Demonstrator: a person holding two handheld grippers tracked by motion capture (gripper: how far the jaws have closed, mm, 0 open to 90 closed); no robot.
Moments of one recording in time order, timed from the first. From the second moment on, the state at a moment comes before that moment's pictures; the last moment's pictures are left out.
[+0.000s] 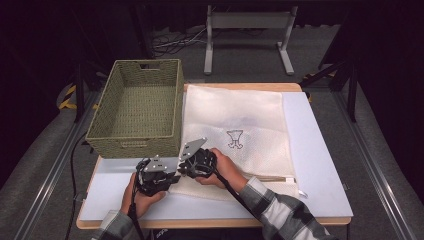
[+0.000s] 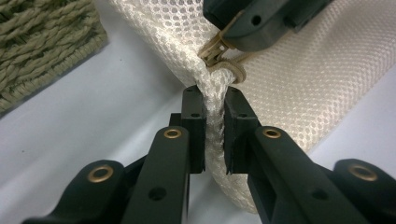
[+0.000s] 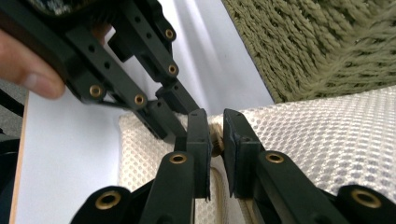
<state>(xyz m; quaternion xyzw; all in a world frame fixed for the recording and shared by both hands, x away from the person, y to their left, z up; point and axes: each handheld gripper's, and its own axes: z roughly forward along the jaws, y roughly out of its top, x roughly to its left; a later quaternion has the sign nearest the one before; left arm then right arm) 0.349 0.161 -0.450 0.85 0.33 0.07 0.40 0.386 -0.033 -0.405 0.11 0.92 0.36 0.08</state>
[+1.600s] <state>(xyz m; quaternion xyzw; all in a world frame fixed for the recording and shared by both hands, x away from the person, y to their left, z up) 0.360 0.158 -0.444 0.86 0.31 0.04 0.39 0.377 -0.044 -0.422 0.06 0.93 0.33 0.12</state>
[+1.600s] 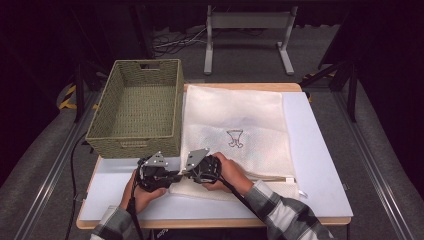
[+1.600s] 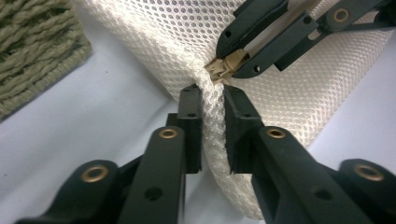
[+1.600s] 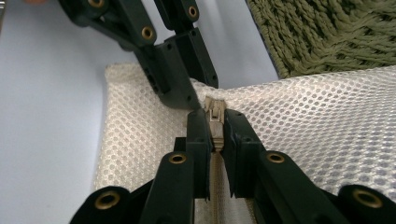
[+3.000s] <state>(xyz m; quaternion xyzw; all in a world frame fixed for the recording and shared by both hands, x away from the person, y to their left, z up) 0.353 0.162 -0.439 0.86 0.32 0.08 0.40 0.381 -0.041 -0.424 0.08 0.93 0.34 0.12</state>
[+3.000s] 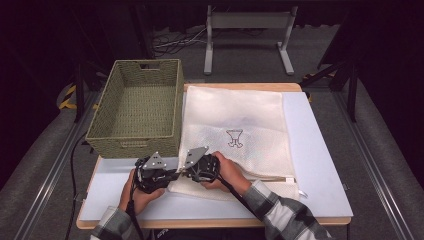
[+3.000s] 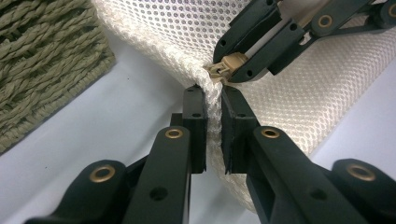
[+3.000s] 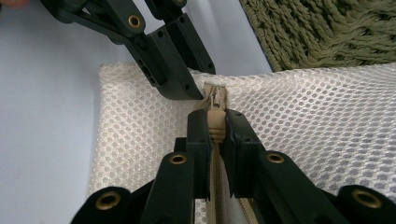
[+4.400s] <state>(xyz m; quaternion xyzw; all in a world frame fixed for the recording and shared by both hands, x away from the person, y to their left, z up) 0.346 0.167 -0.440 0.80 0.37 0.06 0.46 0.377 -0.051 -0.425 0.08 0.94 0.30 0.14</state>
